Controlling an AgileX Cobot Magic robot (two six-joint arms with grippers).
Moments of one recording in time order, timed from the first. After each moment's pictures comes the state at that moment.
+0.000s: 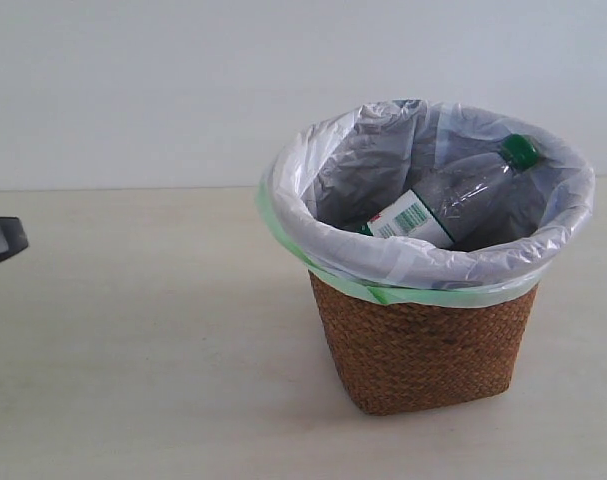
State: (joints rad) left arm -0.15 0.77 -0.42 -1.49 0.38 1.09; right arm 0.11 0.00 0.00 0.18 0.34 -0.13
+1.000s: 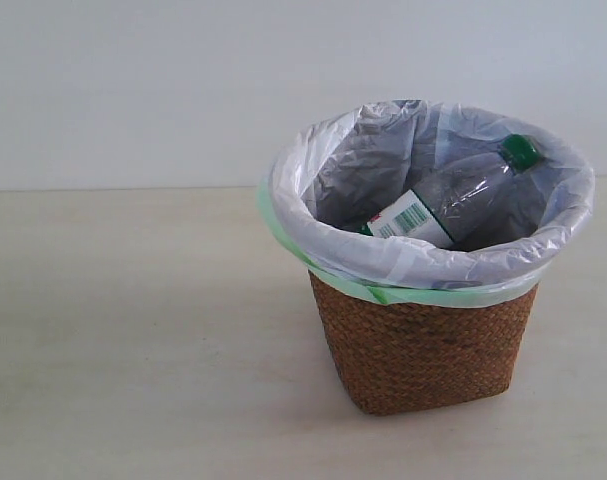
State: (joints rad) left arm -0.04 0.00 0.00 -1.63 0.06 1.41; right arm 0.11 0.00 0.00 0.18 0.34 -0.13
